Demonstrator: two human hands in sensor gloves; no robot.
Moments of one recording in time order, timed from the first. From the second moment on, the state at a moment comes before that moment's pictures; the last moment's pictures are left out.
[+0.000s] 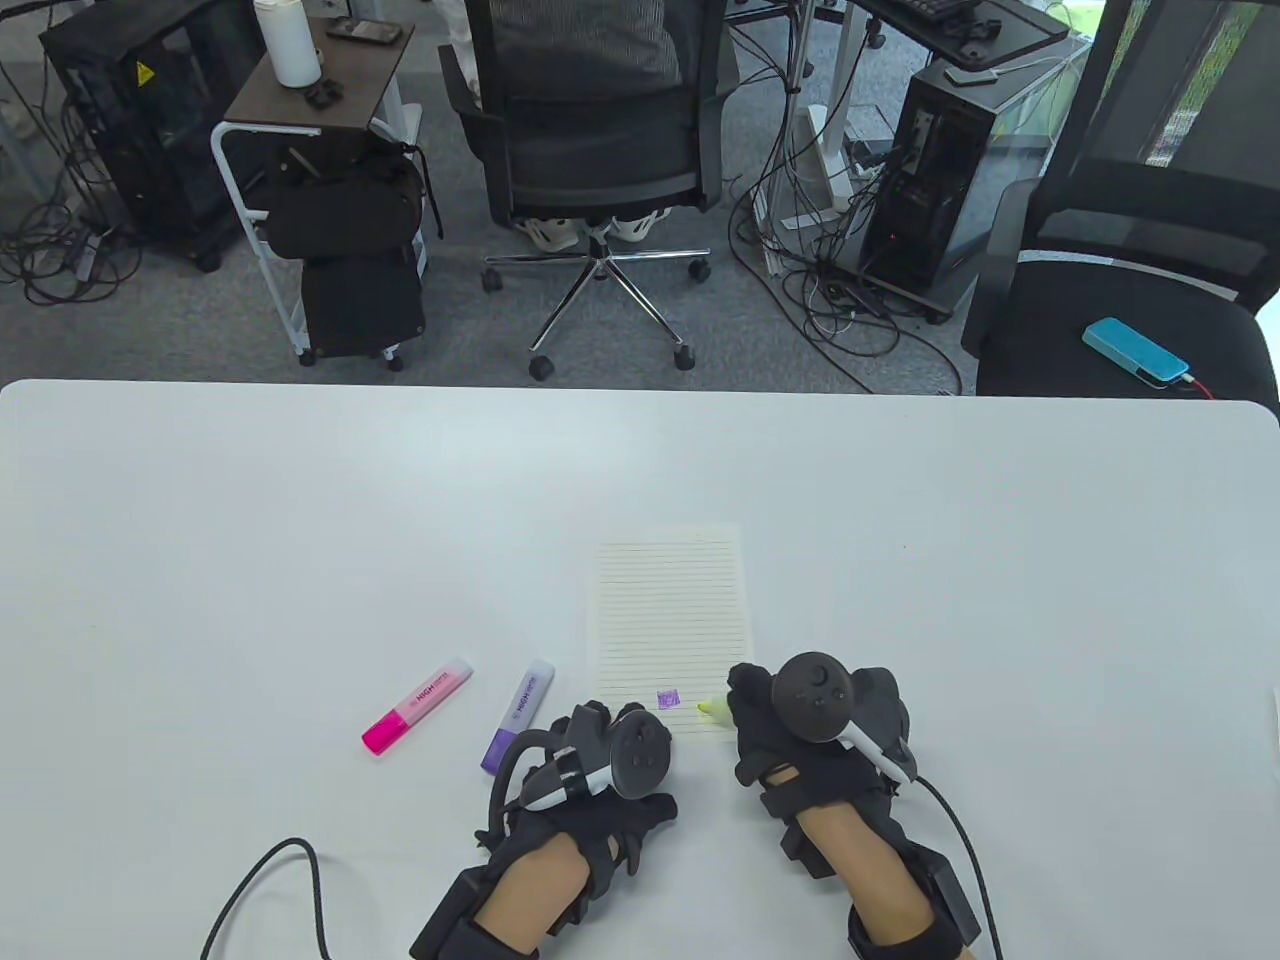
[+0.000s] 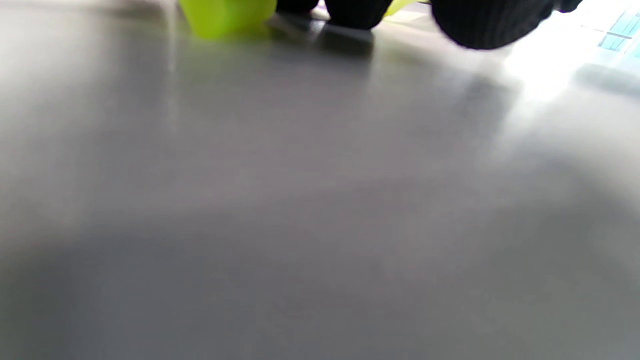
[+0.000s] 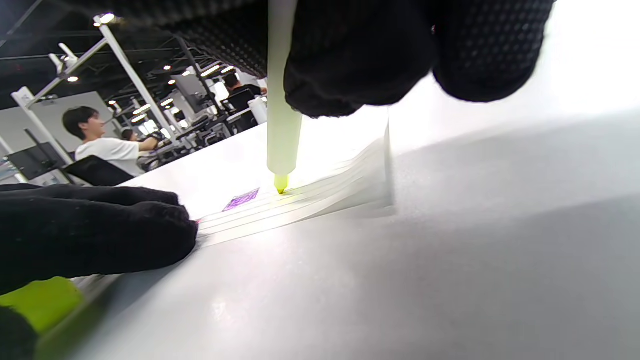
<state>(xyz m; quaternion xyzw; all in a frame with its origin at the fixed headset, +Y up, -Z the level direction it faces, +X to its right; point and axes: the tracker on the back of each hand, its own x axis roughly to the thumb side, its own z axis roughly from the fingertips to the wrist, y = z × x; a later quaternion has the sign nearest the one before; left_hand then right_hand) -0.064 -0.779 -0.276 -0.21 -0.19 0.06 0.96 0.147 -0.749 -0.311 0.09 0.06 0.97 0.21</state>
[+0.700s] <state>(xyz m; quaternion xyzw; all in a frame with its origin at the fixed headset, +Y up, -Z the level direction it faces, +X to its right) -0.064 -0.779 -0.276 -0.21 -0.19 0.06 0.96 0.149 -0.748 -0.310 0.06 0.06 0.98 0.20</state>
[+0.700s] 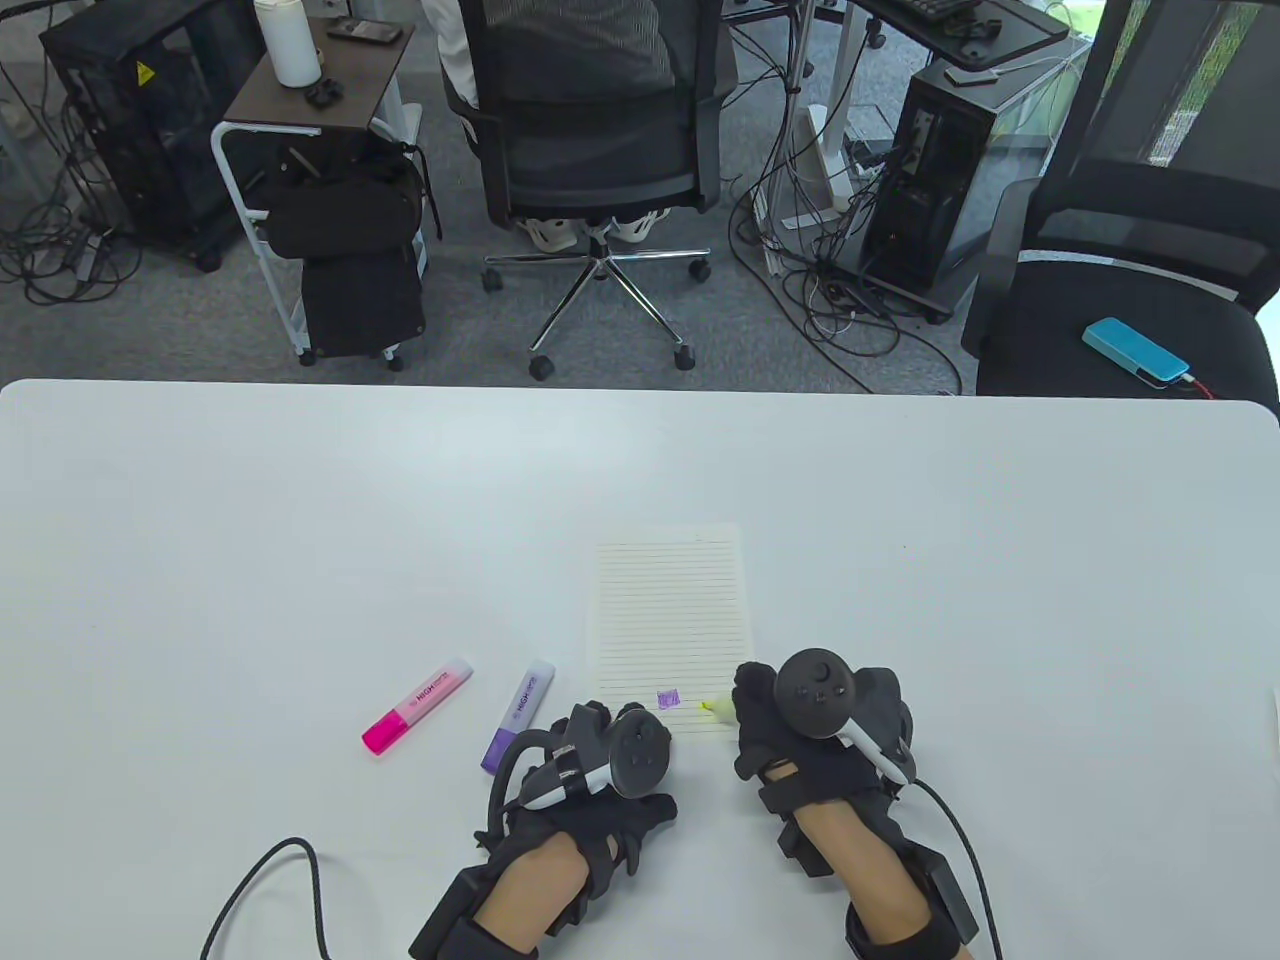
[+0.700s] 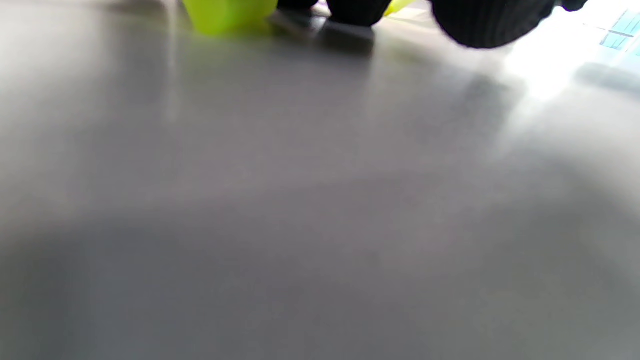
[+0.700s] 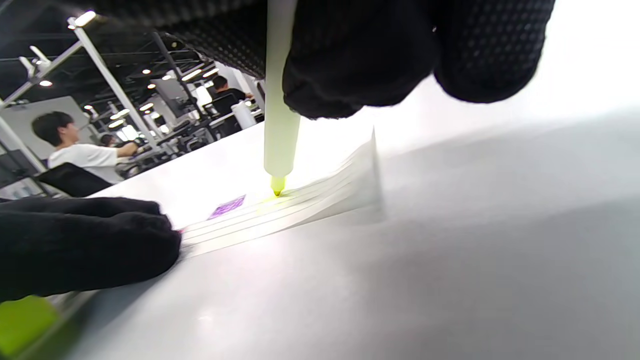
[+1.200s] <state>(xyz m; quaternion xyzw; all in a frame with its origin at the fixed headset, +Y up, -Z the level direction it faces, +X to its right) -0.064 -0.779 -0.276 -0.22 -0.19 0.06 0.96 0.148 -0.748 -0.310 0.08 0.08 0.97 0.21</state>
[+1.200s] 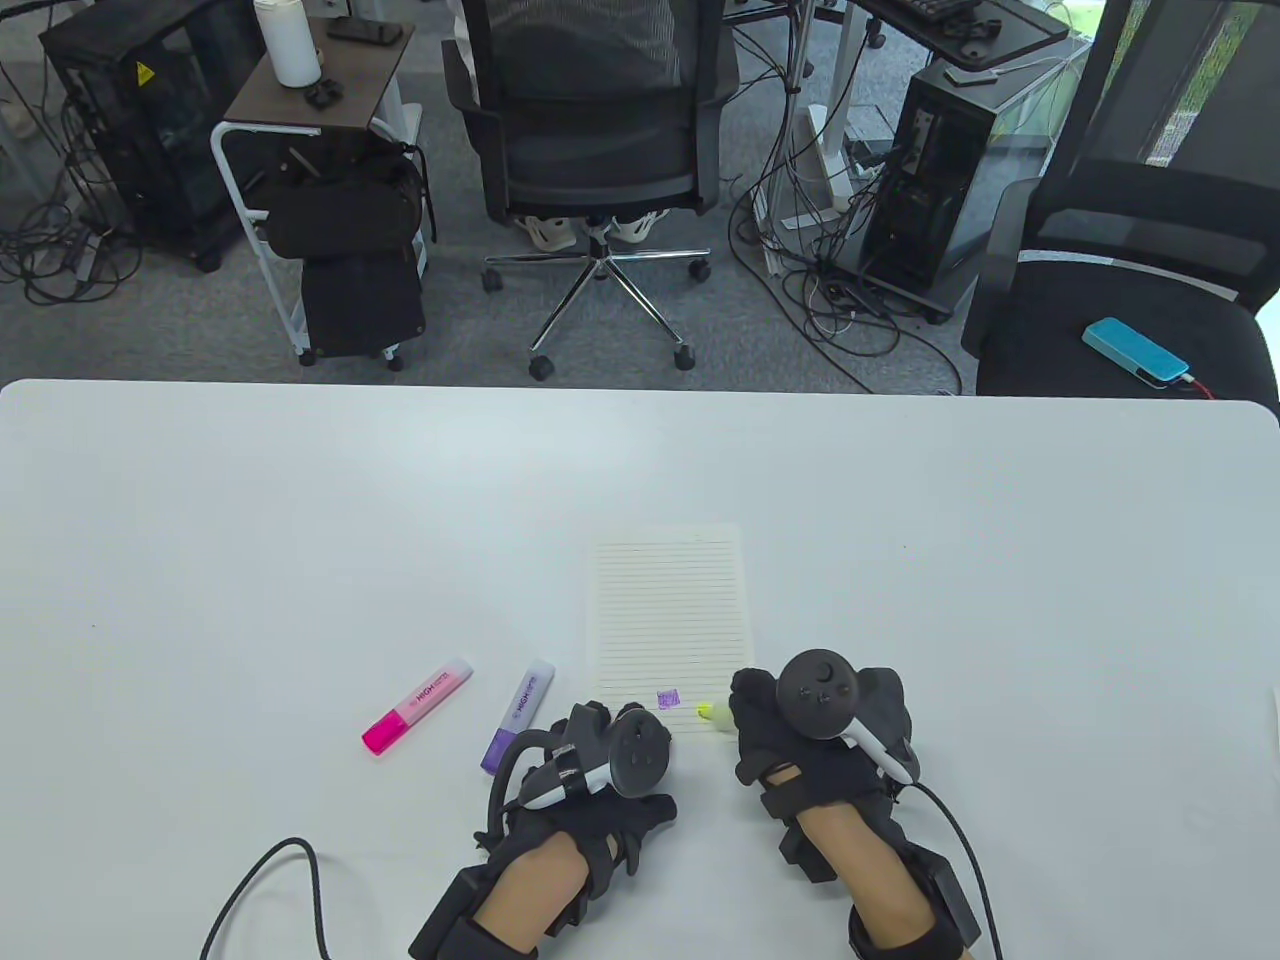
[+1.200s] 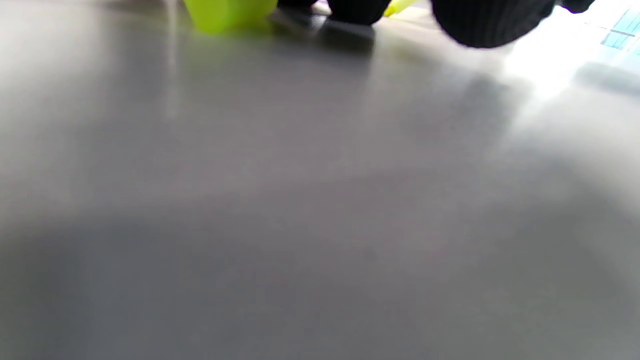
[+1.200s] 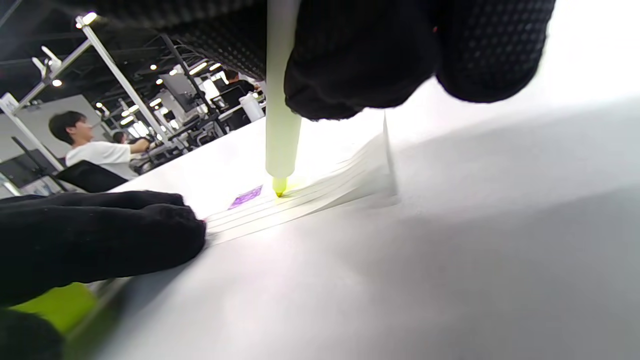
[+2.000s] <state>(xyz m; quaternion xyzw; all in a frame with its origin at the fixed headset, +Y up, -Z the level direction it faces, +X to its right) -0.065 -0.779 -0.276 -0.22 -0.19 0.06 0.96 0.146 -0.744 -0.307 0.09 0.08 0.97 0.19</state>
